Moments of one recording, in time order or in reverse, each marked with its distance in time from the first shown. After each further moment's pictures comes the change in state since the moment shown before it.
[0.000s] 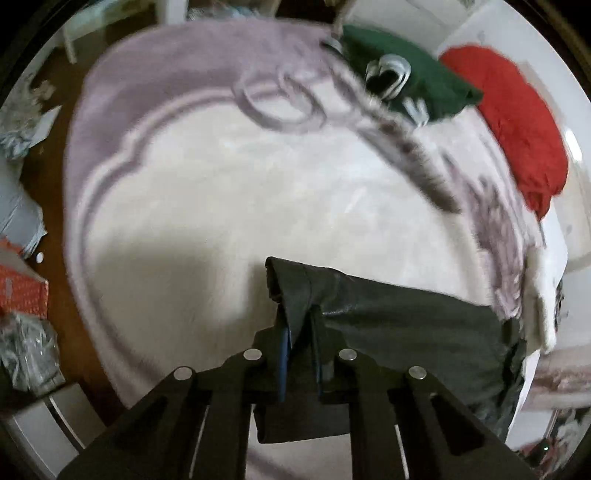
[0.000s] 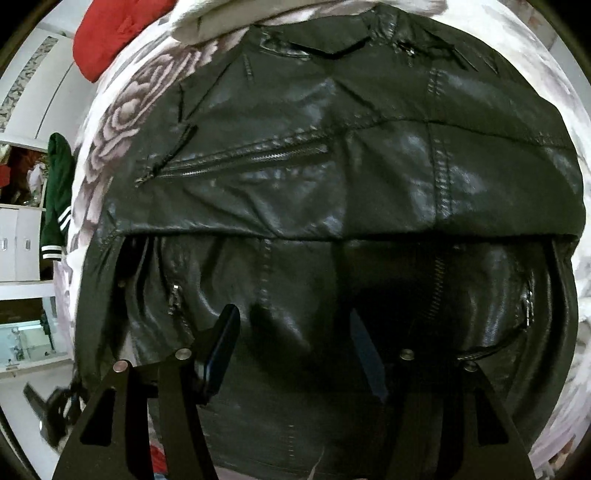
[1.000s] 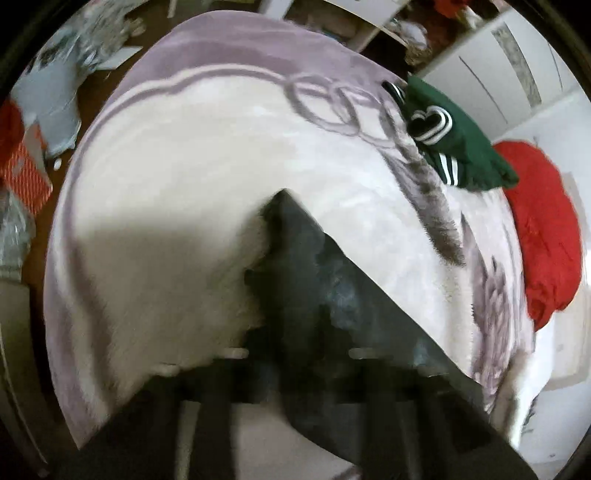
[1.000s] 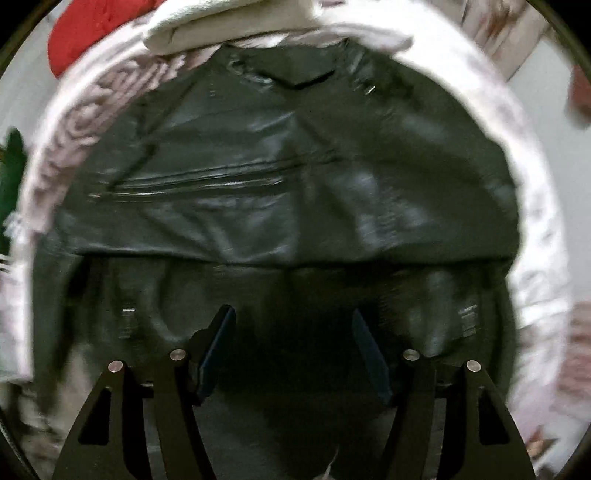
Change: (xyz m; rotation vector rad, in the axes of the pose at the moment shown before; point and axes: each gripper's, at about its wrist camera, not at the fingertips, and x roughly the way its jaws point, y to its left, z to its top) left arm 0.012 -0.037 -0.042 -0.391 -0.223 -0.004; right arm -0.003 0.018 0.005 -0.026 -0.103 -0.353
